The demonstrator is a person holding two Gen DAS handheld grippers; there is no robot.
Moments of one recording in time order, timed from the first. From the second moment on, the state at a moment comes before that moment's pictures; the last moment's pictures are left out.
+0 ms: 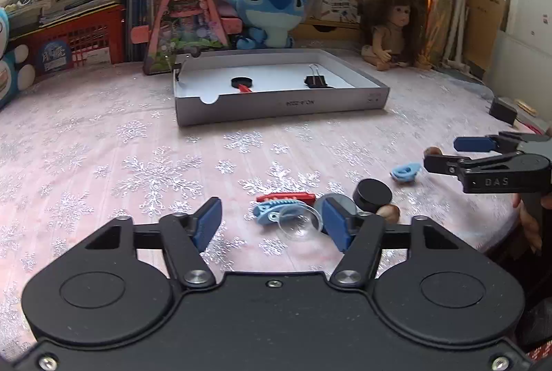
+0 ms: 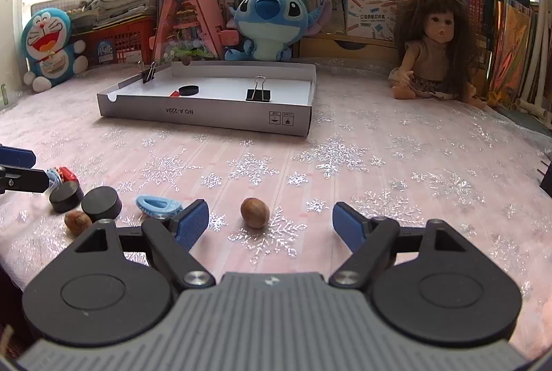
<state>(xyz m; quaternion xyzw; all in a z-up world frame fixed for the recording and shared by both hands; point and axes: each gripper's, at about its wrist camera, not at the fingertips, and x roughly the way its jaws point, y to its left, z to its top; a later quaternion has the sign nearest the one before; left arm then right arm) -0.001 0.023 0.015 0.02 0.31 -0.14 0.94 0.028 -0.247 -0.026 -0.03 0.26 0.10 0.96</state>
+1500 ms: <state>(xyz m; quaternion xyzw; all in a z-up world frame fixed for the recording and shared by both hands) -0.012 0.010 0.012 0.06 0.29 -0.17 0.94 0.019 -0.233 -0.019 -0.05 0.21 0.12 0.97</state>
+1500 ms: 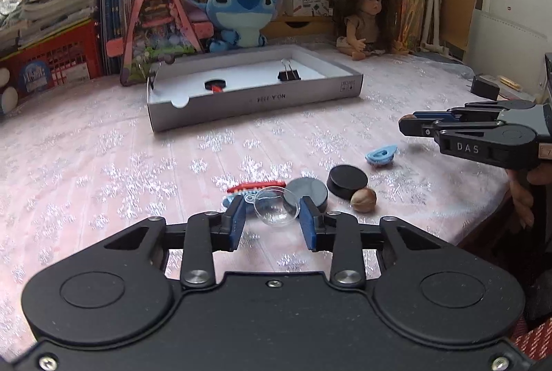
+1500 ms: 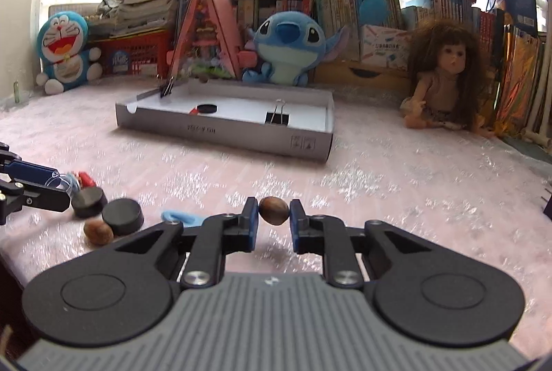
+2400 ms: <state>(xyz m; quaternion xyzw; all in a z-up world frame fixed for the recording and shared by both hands) 0.088 0.026 0.081 -0.05 0.28 -0.13 0.95 0.107 -0.251 0.030 0.06 0.25 0.10 0.96</state>
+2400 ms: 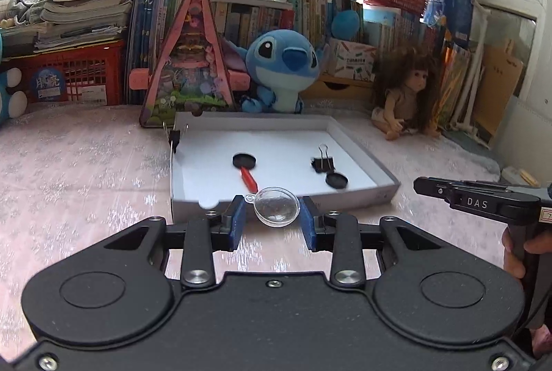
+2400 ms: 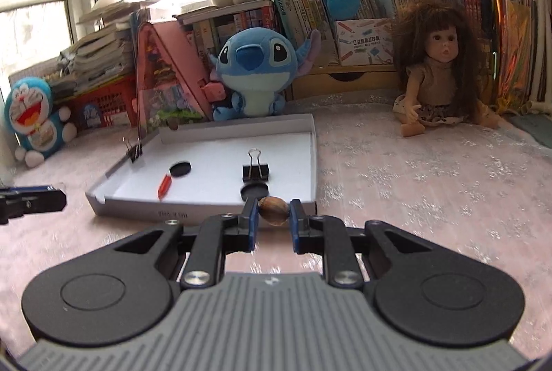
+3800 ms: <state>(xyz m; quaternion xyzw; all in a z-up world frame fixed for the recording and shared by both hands) 0.358 -0.001 0.008 -0.08 0.41 -0.06 0.91 0.326 -0.201 -0.002 0.09 0.40 0.11 0.90</state>
